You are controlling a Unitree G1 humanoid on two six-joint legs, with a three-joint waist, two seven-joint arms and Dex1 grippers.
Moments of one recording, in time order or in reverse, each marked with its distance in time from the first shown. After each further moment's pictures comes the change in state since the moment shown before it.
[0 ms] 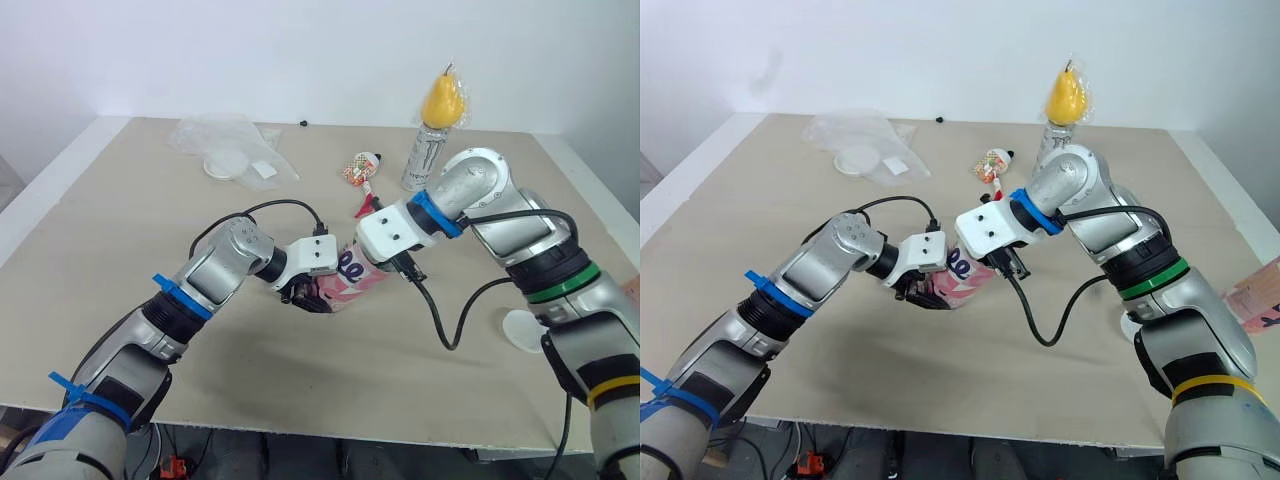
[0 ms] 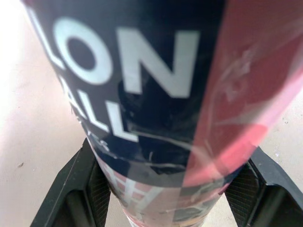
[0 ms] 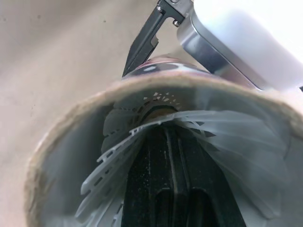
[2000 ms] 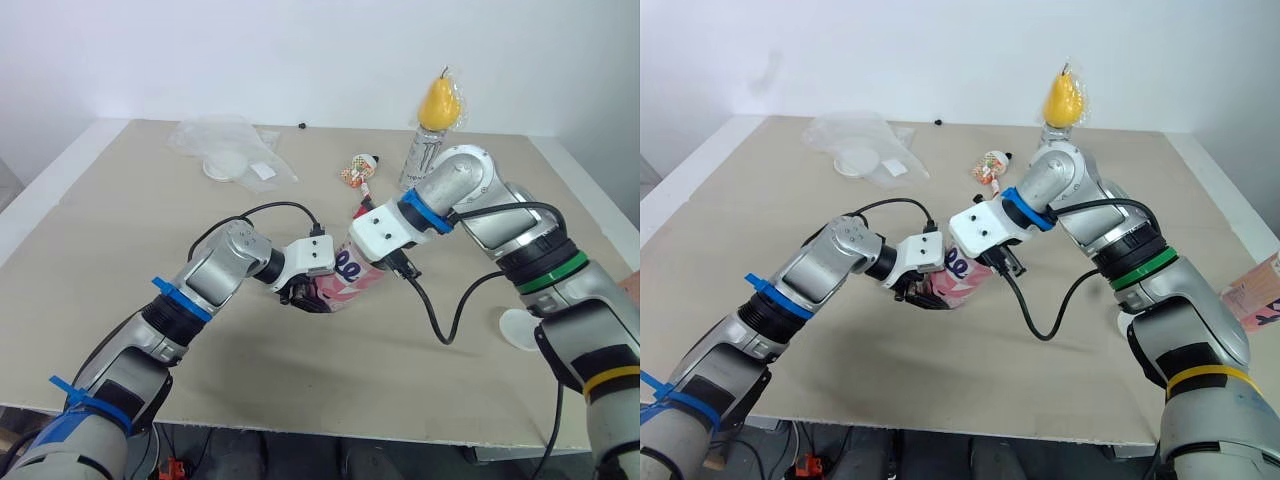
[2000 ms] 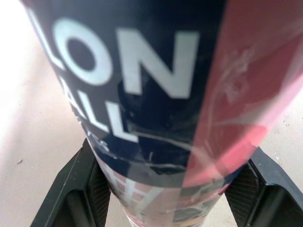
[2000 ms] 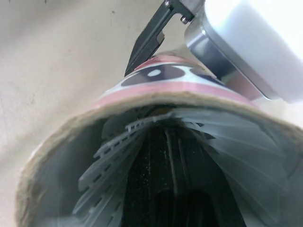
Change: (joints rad) left arm 0.020 -0.007 0.022 0.010 0.008 -0.008 0.003; right arm -0.052 0.023 0.055 0.088 0.055 0.005 0.007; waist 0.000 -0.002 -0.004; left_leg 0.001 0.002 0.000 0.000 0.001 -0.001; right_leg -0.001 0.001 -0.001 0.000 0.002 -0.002
